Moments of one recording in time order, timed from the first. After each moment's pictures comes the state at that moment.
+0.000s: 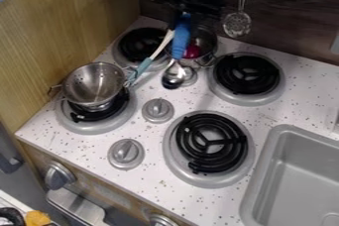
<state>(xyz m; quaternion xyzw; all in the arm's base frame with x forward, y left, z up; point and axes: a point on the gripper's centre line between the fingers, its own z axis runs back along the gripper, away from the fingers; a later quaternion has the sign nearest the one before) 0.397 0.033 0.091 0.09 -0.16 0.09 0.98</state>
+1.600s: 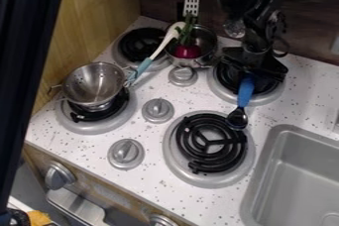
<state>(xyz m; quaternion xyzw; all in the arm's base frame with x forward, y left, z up) 0.440 -0.072 -0.011 0.03 -0.22 -0.02 0.98</state>
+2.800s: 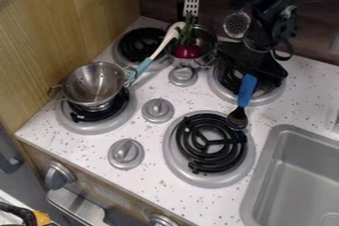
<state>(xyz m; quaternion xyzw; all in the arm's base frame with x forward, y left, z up) 0.385 -0.068 0.029 0.10 -0.18 -0.02 0.98</state>
